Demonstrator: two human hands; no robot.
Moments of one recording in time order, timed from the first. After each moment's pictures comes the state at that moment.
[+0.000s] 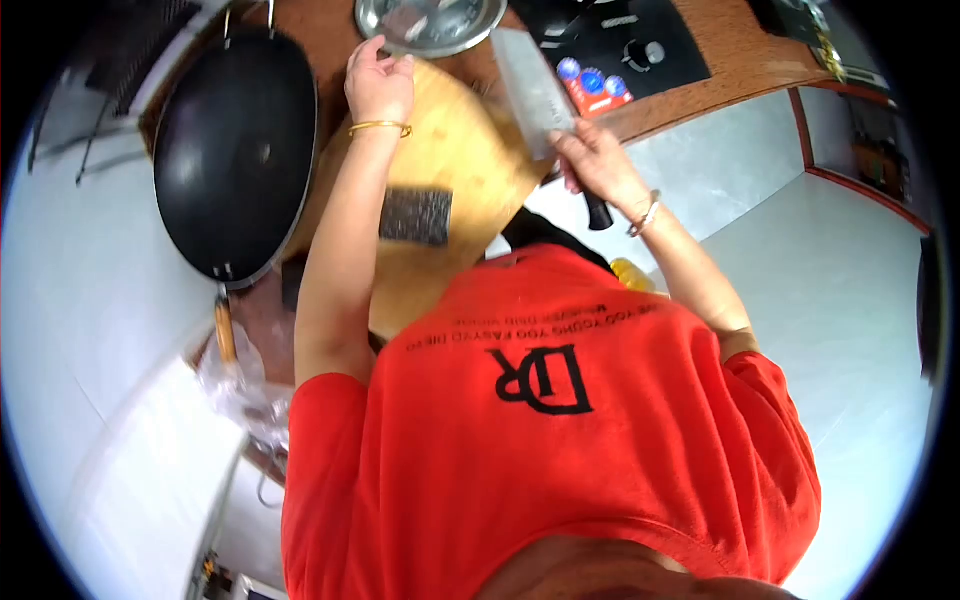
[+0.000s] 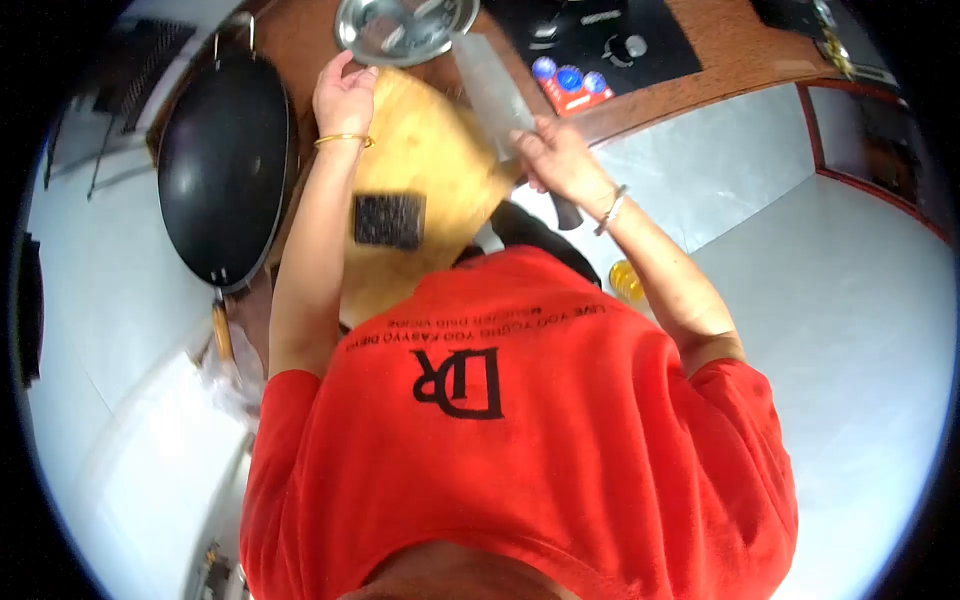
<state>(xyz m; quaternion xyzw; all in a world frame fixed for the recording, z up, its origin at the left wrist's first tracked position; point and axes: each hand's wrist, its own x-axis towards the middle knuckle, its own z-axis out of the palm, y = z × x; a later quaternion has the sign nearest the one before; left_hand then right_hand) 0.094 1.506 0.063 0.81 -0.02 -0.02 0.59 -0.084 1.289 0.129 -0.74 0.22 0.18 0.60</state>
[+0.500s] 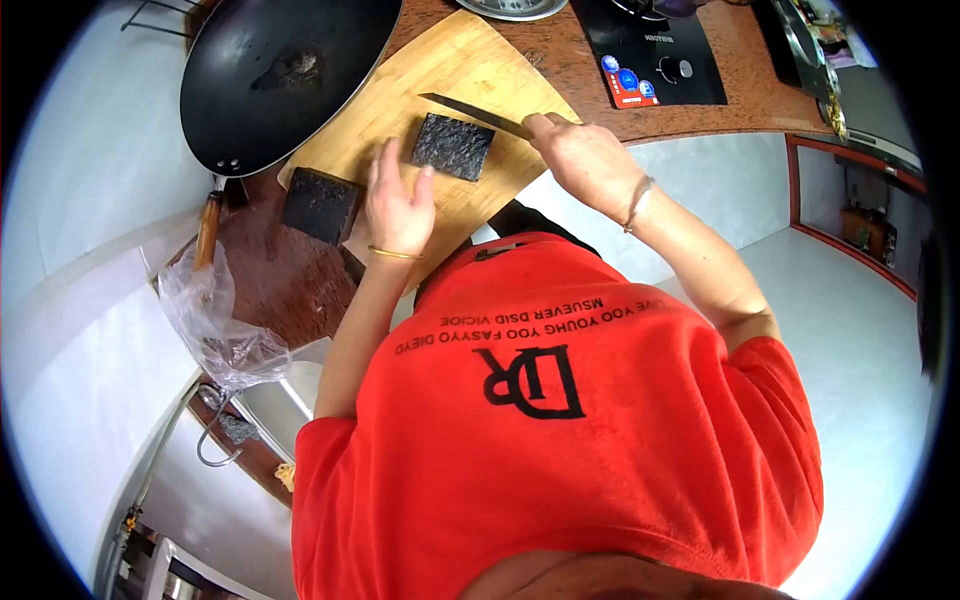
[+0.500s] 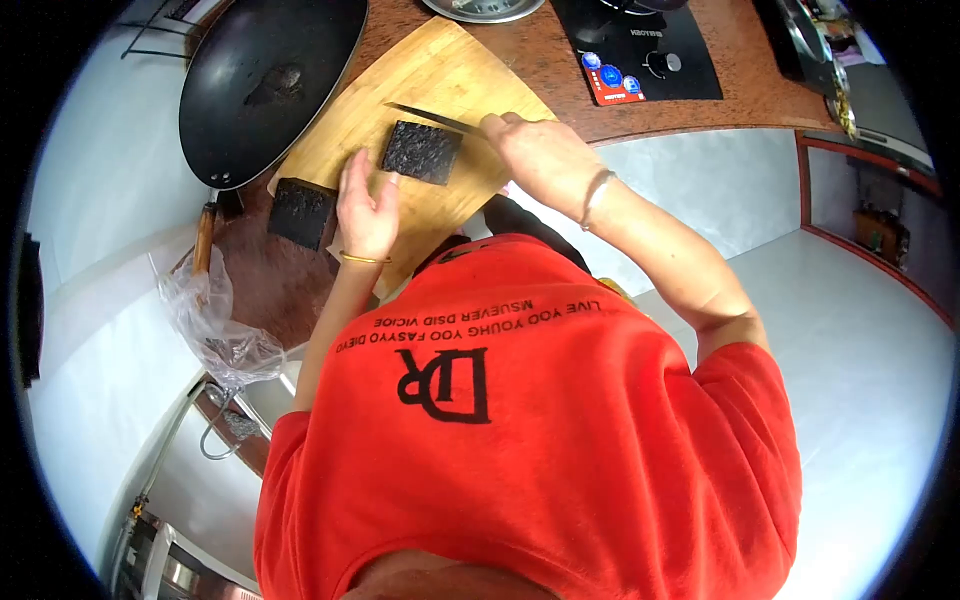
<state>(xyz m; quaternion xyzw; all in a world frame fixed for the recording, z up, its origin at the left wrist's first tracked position) -0.118 1.615 0.093 0.90 -0.03 0.01 0.44 -0.095 1.369 0.184 -0.96 -0.22 0.13 0.13</state>
